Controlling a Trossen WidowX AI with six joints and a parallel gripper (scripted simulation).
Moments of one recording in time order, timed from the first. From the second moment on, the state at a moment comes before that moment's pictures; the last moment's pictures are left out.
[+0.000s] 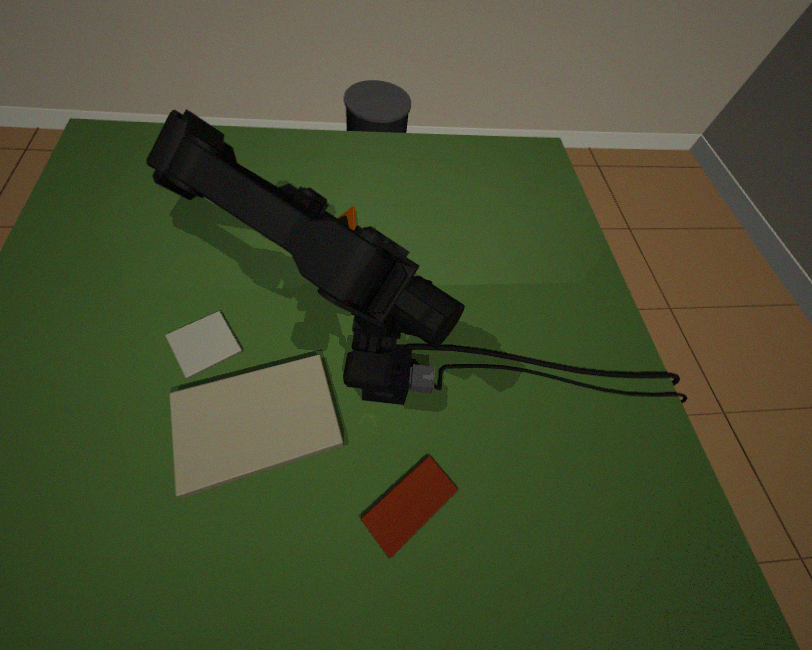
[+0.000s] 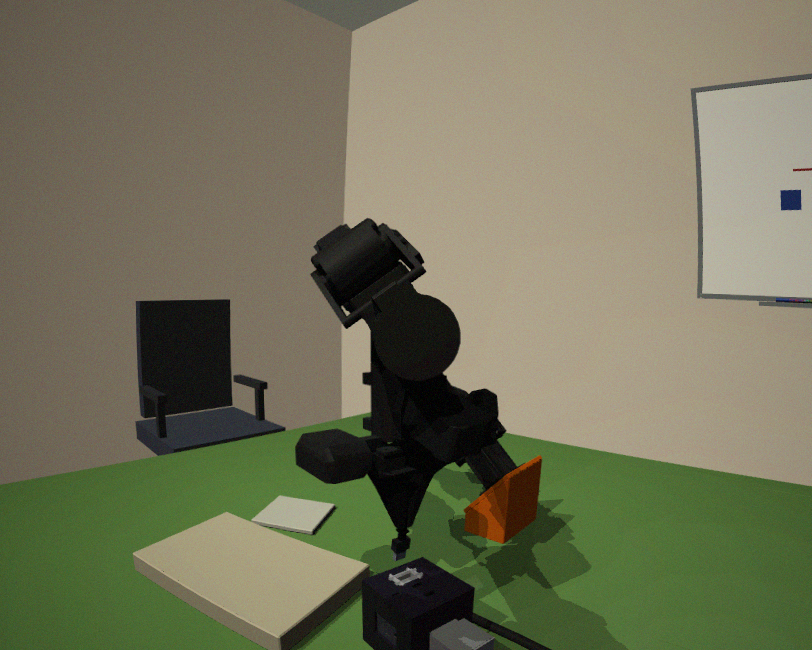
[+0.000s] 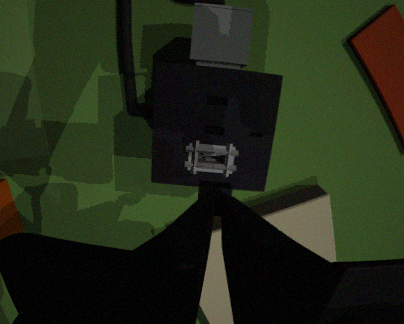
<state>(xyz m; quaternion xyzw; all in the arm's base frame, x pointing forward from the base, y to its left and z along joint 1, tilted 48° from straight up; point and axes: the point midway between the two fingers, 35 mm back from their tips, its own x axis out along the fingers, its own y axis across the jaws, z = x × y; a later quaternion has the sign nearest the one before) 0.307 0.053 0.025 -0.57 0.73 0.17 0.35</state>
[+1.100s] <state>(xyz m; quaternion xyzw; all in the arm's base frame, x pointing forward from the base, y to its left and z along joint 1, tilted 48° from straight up) 0.307 0.051 0.021 -0.56 0.72 0.18 0.36</state>
